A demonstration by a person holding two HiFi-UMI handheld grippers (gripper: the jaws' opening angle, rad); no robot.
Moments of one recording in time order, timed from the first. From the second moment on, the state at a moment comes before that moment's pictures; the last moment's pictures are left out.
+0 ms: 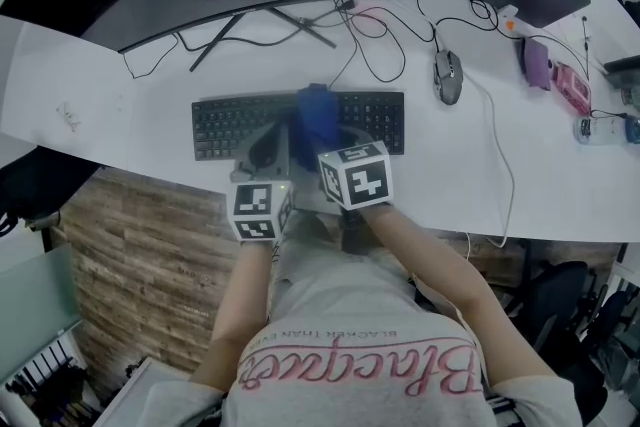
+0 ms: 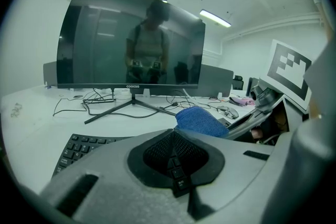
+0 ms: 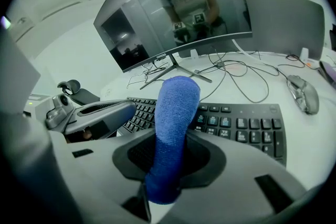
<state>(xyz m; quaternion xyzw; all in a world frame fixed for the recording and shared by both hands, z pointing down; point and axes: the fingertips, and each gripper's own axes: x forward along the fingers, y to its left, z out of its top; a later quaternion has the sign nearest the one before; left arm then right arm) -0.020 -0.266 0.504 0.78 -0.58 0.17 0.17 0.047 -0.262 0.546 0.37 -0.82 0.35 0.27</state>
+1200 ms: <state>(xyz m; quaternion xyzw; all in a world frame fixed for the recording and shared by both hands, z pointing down) 0.062 -0.273 0.509 0.81 -0.53 0.17 0.16 0.132 -0.266 0.546 0.40 -0.80 0.33 0.29</state>
